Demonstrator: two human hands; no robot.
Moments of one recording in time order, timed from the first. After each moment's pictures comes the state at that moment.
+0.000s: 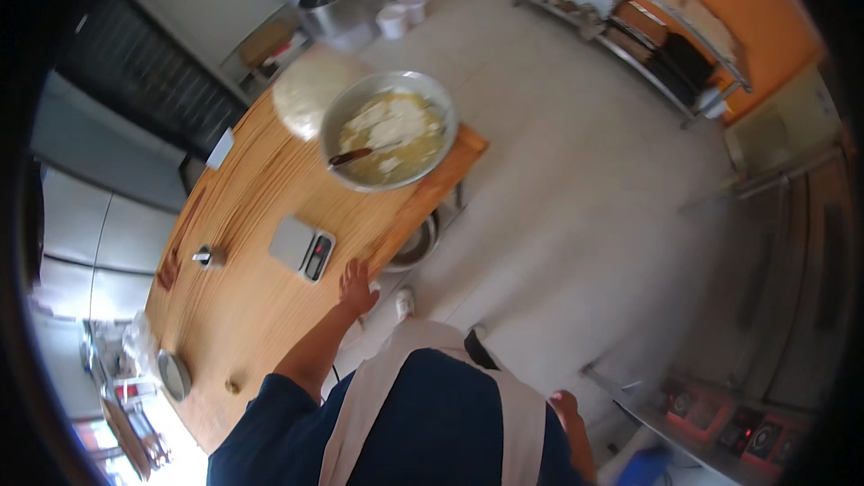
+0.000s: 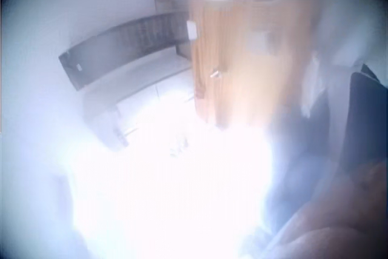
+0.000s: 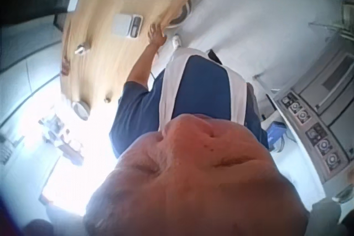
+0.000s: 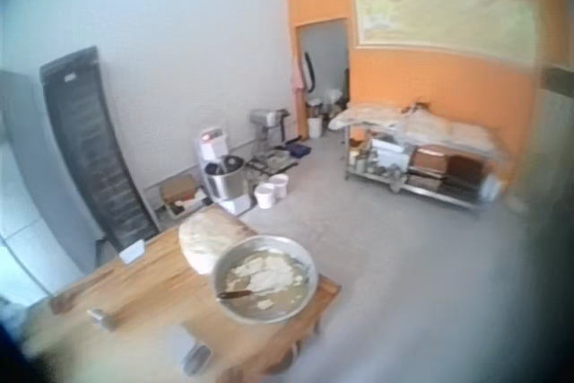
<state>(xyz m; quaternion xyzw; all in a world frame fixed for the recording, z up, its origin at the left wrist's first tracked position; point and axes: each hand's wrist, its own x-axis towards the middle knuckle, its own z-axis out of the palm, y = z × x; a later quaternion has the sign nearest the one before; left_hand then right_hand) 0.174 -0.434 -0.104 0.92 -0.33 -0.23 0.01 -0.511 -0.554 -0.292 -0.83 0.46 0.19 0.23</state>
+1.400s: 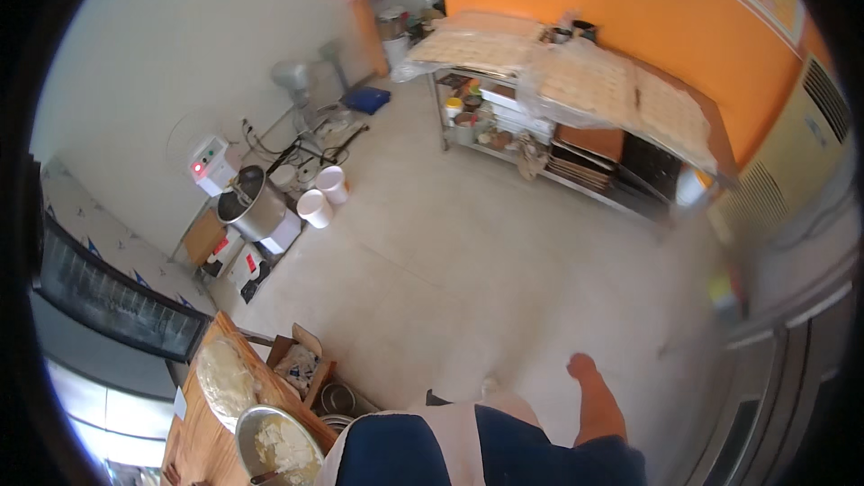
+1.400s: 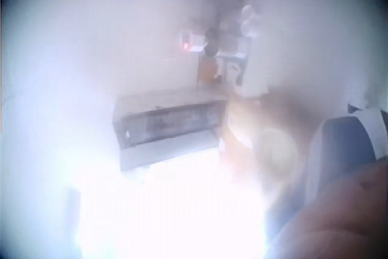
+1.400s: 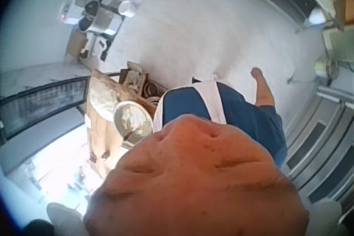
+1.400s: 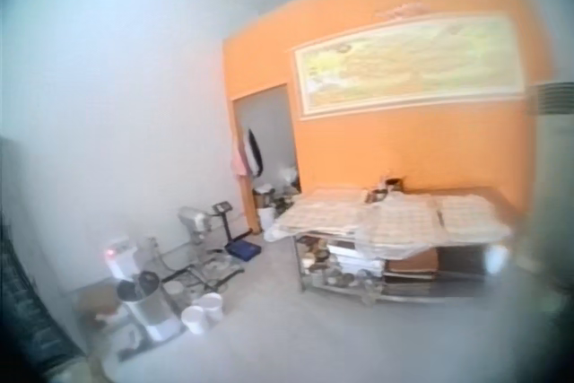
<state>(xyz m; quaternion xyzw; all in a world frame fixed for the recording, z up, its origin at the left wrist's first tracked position) 0.373 -0.926 -0.118 0.90 -0.21 -0.39 0.06 -0.140 -1.484 -0.228 -0.88 0.41 0.18 0.14</state>
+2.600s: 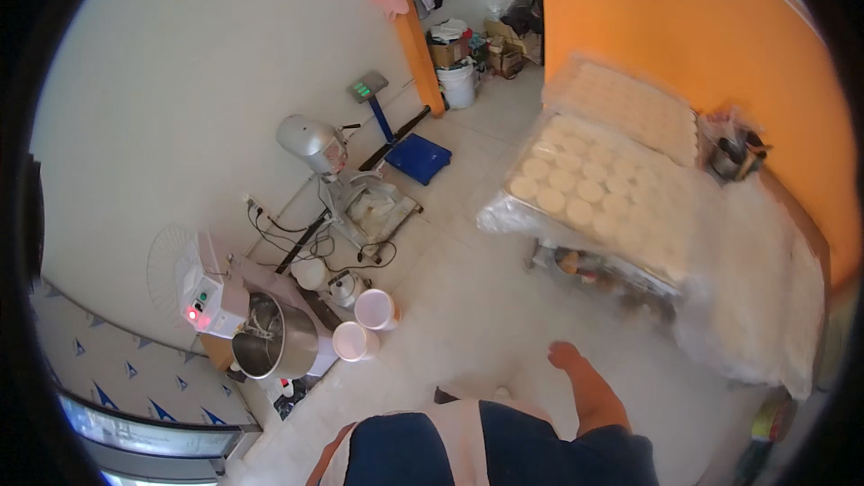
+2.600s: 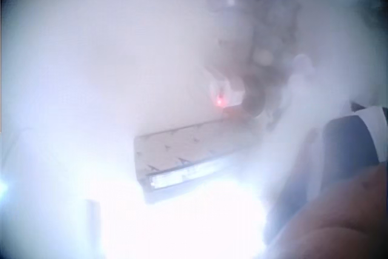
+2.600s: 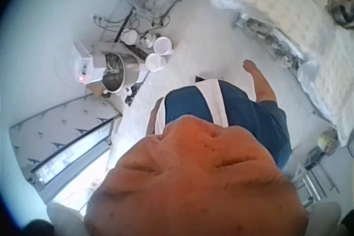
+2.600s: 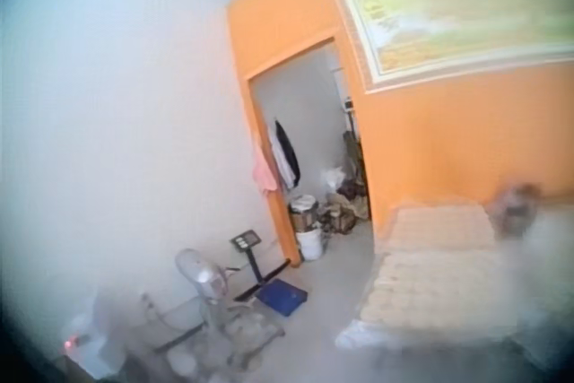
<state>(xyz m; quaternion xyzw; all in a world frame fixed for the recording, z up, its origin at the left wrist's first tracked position) 1.037 -1.473 -0.211 0.88 -0.36 -0.30 0.10 0.698 -2.083 -0.240 -0.92 0.30 0.08 0.25</state>
